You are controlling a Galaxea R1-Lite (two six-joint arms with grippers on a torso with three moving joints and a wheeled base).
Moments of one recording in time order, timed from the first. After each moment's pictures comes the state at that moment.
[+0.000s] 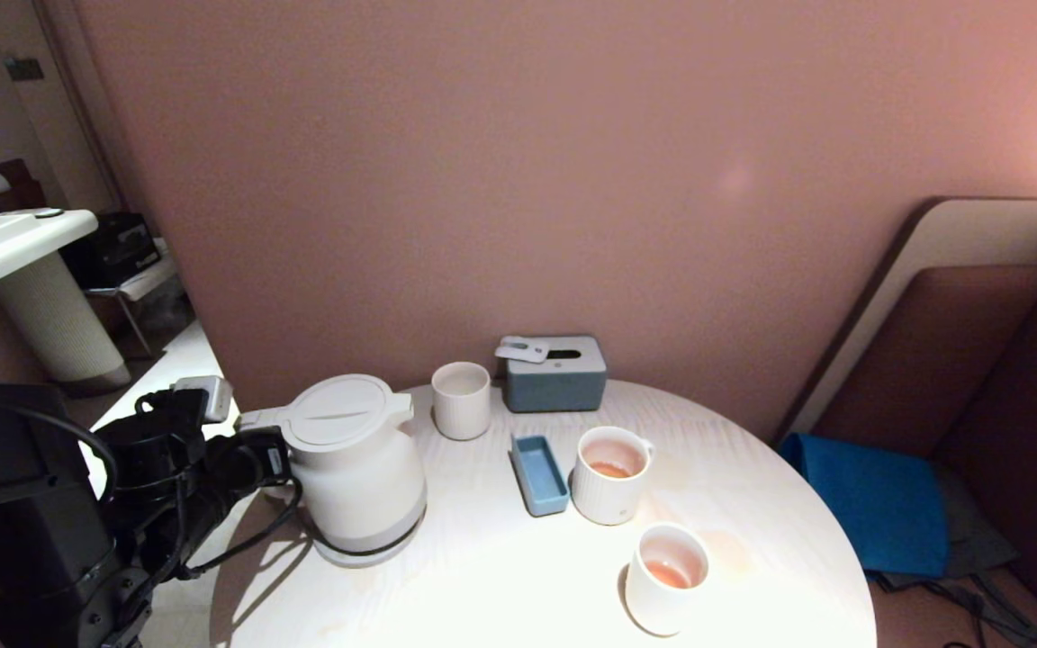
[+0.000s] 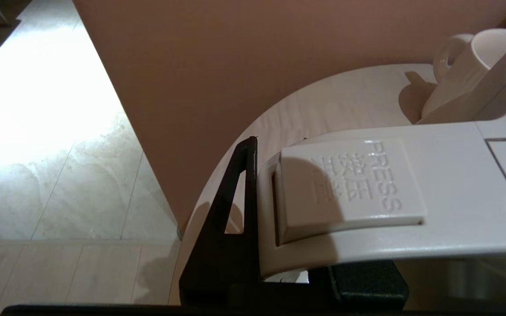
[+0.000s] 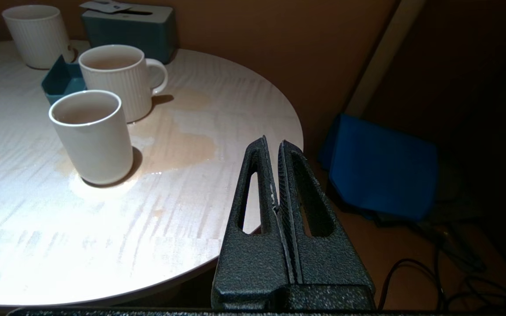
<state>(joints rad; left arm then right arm) -0.07 2.10 -0.40 -1.49 0.07 -0.08 -0.01 0.00 0.00 0.01 0.01 -0.05</state>
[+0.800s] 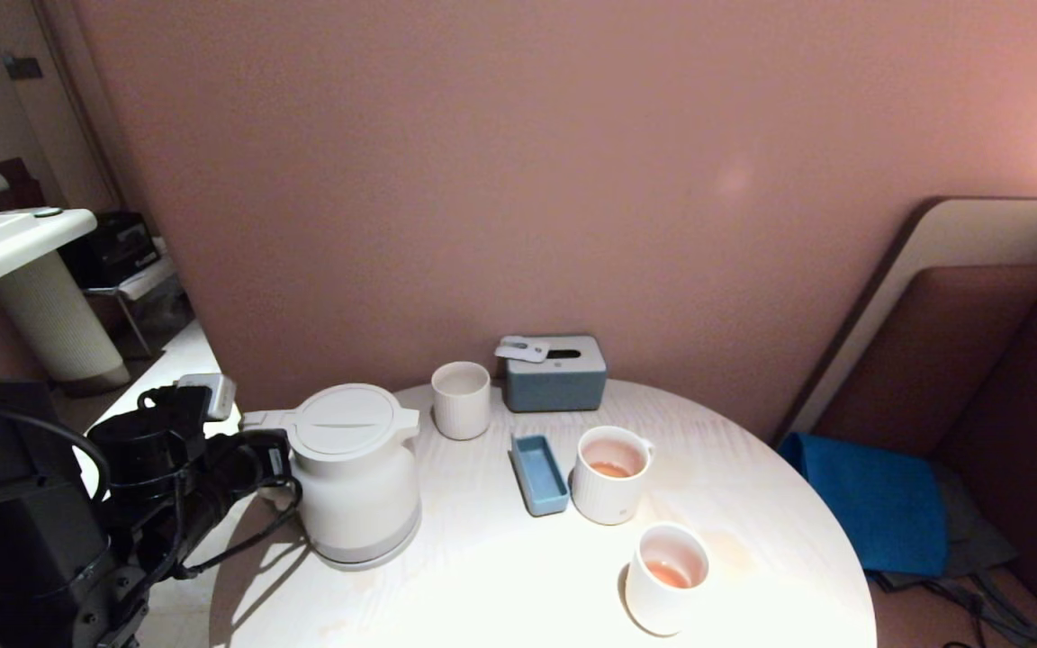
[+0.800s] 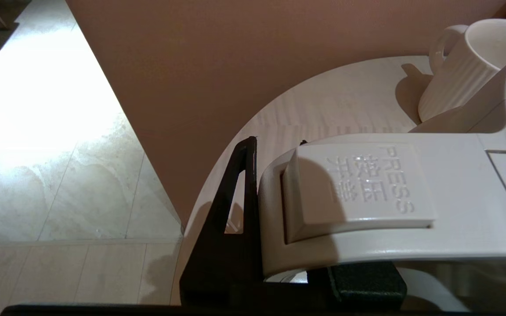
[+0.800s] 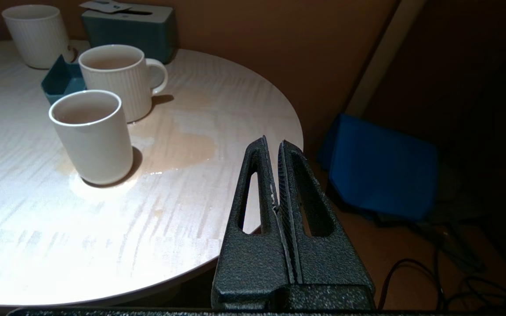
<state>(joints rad) -0.07 2.07 -0.41 -1.48 0.07 -0.06 -0.01 0.00 0.00 0.01 0.01 -0.05</state>
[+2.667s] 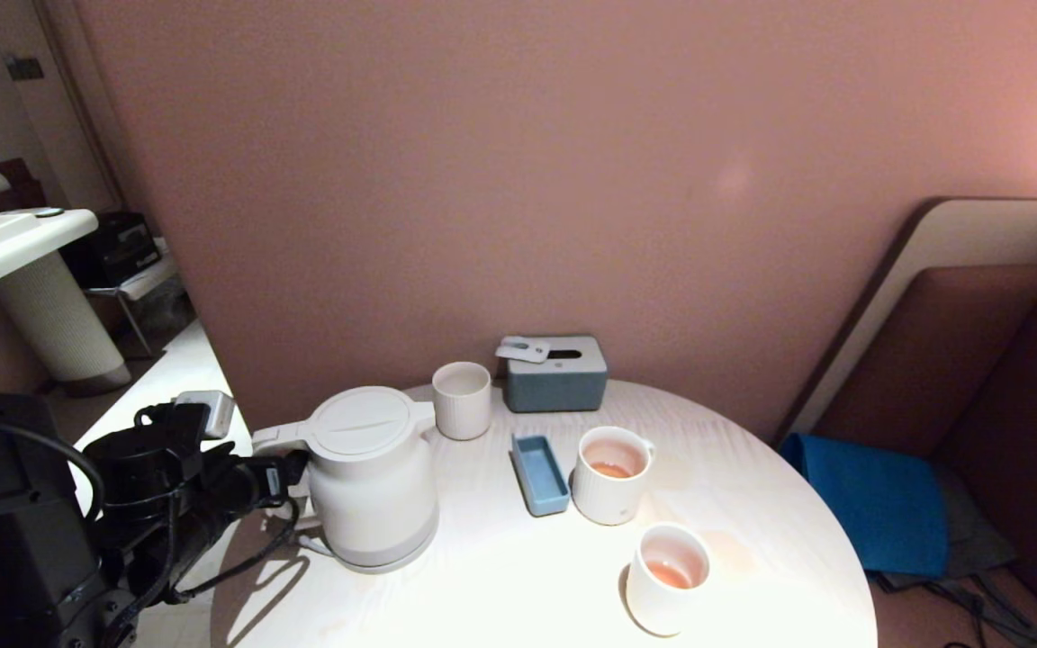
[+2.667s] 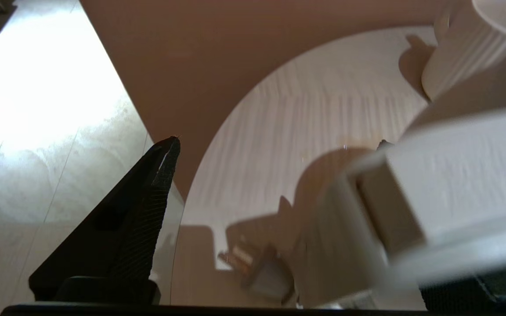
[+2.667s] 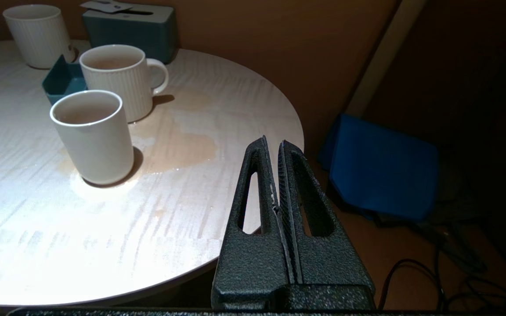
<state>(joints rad) -0.10 2.06 -0.33 -1.49 0.08 -0.06 -0.01 0.00 0.00 0.01 0.01 -0.05</state>
